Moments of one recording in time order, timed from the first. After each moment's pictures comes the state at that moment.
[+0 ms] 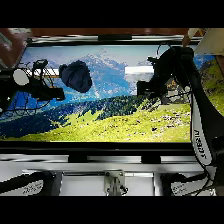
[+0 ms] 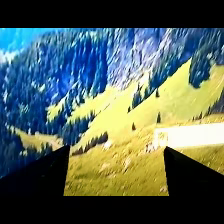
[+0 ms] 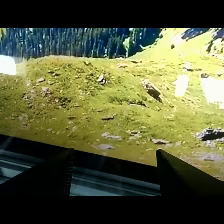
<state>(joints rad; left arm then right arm) -0.12 -1.33 1.33 1.46 -1.18 -1.62 0.22 -1.64 1.75 1.81 -1.61 -1.39</state>
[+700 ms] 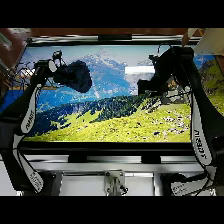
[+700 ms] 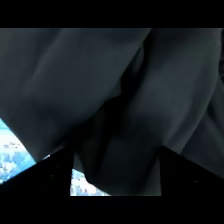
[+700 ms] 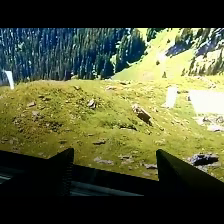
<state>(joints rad) -0.10 -2.06 1.98 1.43 -1.00 -1.72 0.22 -1.64 1.75 1.77 -1.56 -1.40</state>
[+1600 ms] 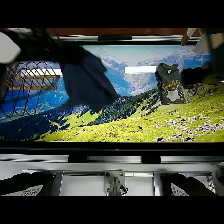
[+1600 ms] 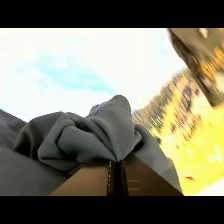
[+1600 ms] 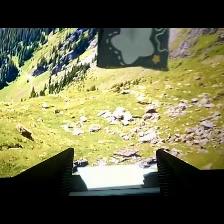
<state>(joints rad) -0.54 -1.34 1.79 1.38 -1.10 -1.63 0.21 -1.14 1.77 1.29 -1.69 -1.53</state>
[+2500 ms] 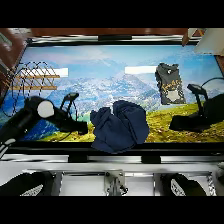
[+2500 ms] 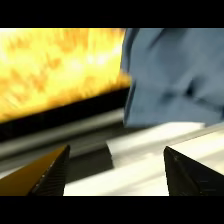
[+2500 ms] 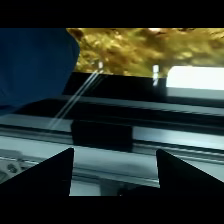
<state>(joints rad) -0.48 -1.11 0.93 1.25 -1.27 -1.76 -0.14 -0.93 1.01 1.81 -1.61 -1.69</state>
